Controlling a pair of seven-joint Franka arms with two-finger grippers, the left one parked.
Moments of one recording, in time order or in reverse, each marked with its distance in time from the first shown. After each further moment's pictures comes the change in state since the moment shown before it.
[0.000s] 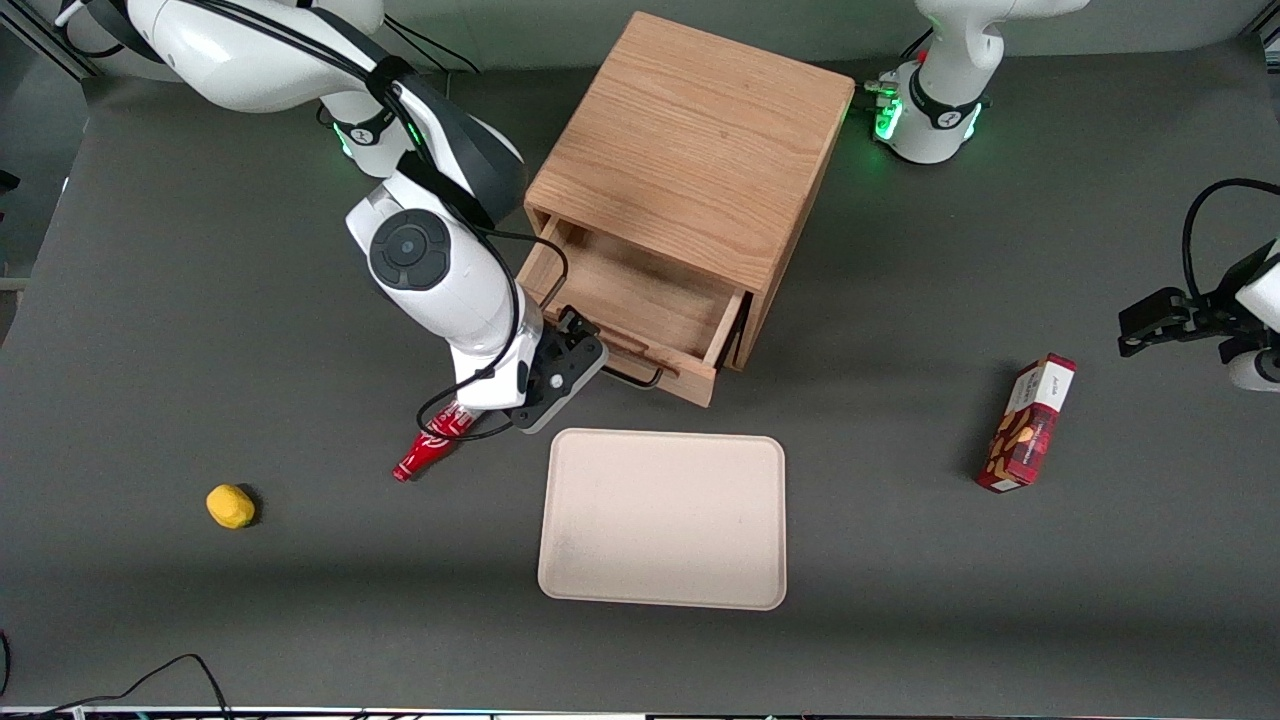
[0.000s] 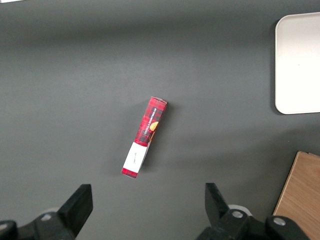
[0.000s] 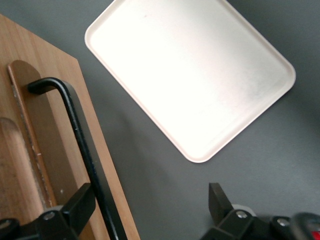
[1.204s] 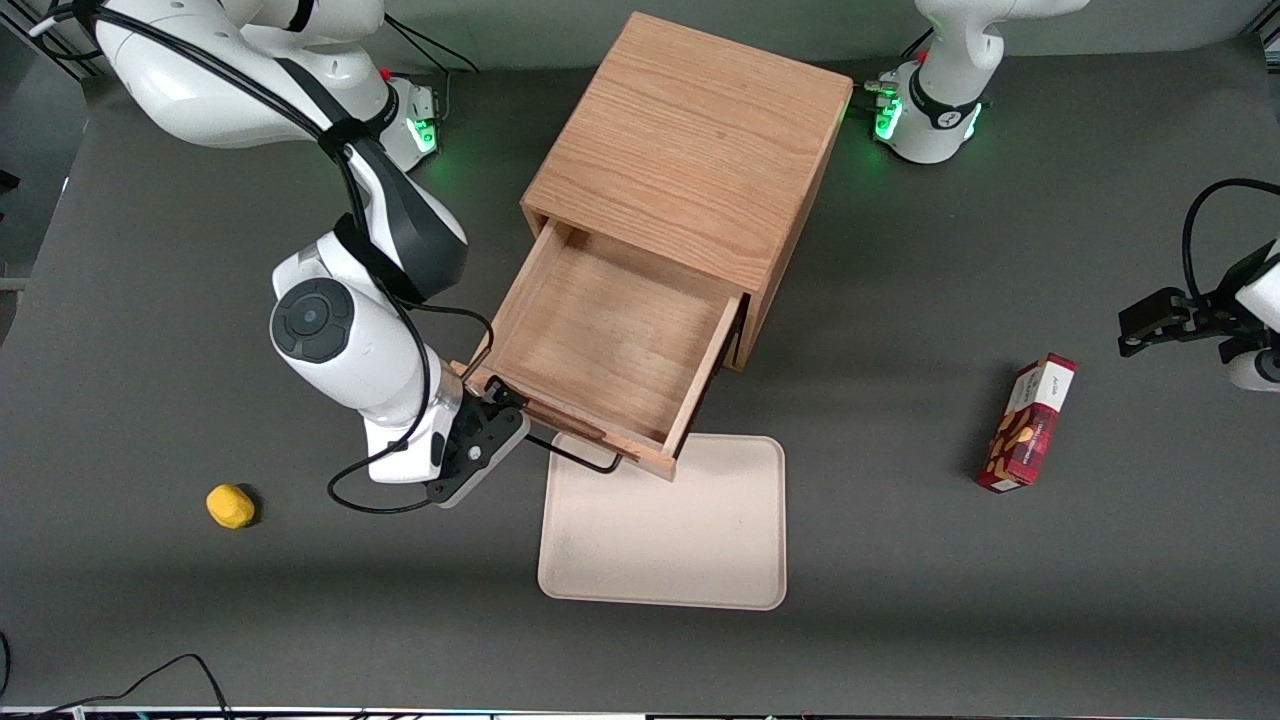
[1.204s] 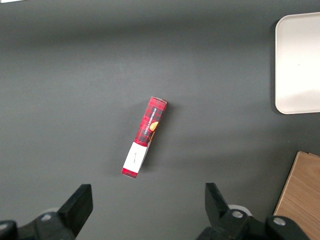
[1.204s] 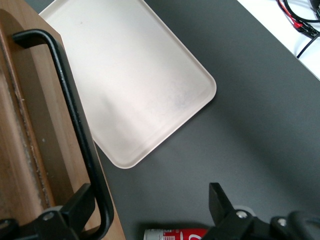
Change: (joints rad) arm -0.002 0.044 -0.144 0.101 -0.011 0.019 -0.184
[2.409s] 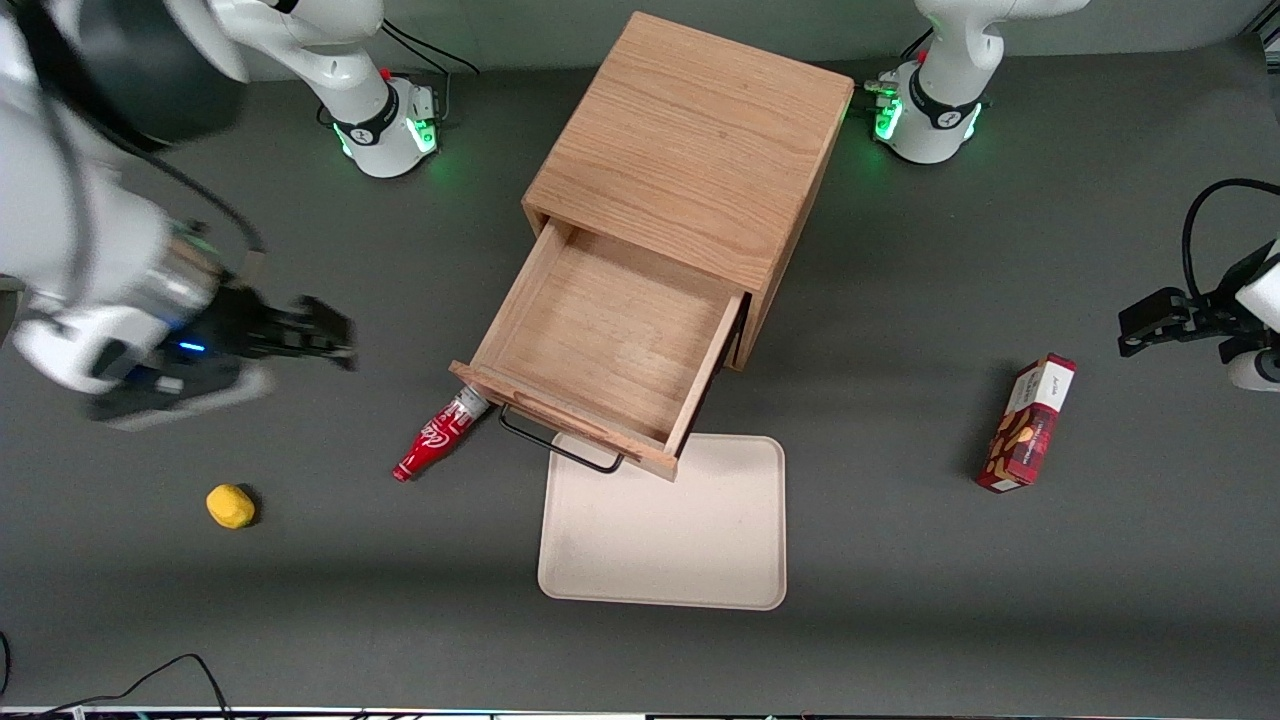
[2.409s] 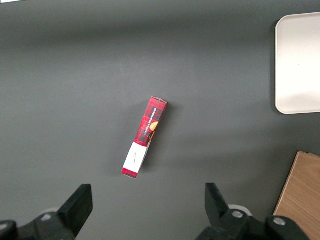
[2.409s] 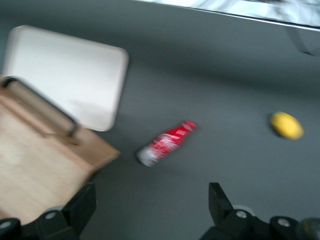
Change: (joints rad) arm -0.053 -0.341 -0.245 0.161 0.182 -0.515 0.353
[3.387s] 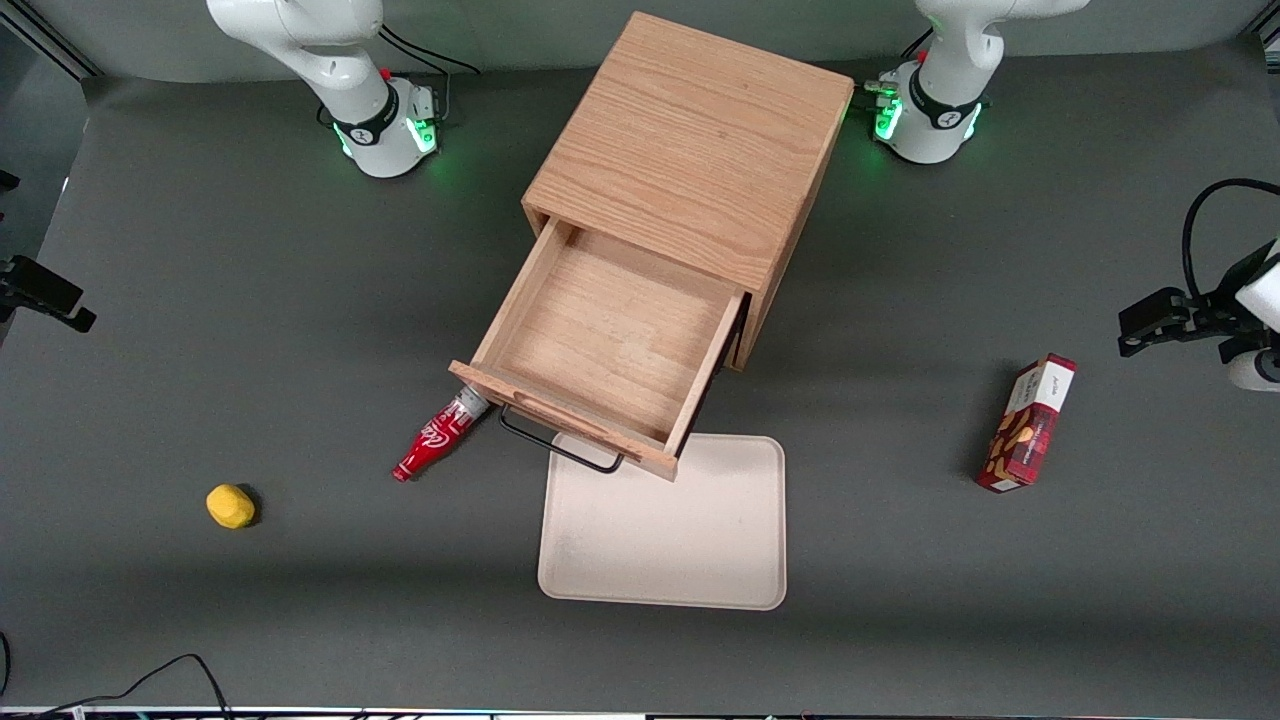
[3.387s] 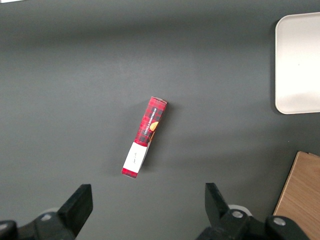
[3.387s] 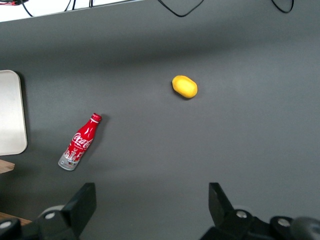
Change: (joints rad) arm -0.043 -0.305 -0.354 -0.428 0.044 0.166 -0.083
